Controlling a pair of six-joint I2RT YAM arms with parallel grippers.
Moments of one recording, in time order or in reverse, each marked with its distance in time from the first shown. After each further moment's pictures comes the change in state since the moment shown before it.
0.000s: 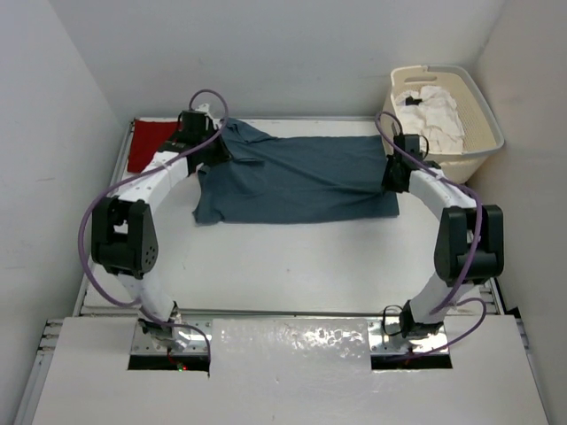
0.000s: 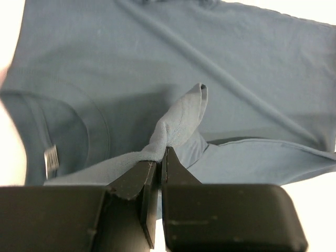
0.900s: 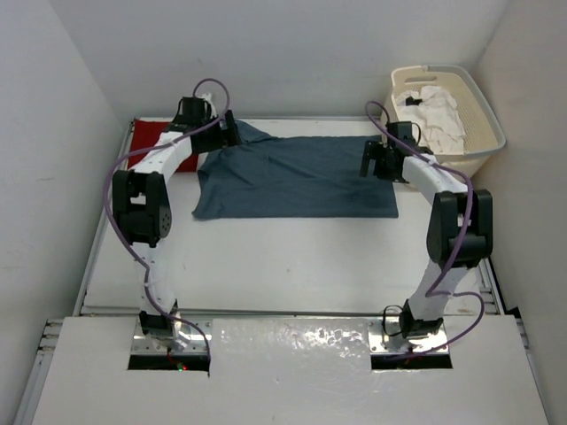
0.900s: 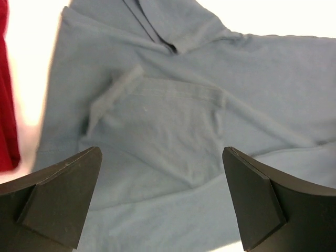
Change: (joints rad) left arm 0.067 0.356 0.365 -0.063 0.048 0.143; right arm 0.016 0.185 0.219 -0.049 -0.075 -0.073
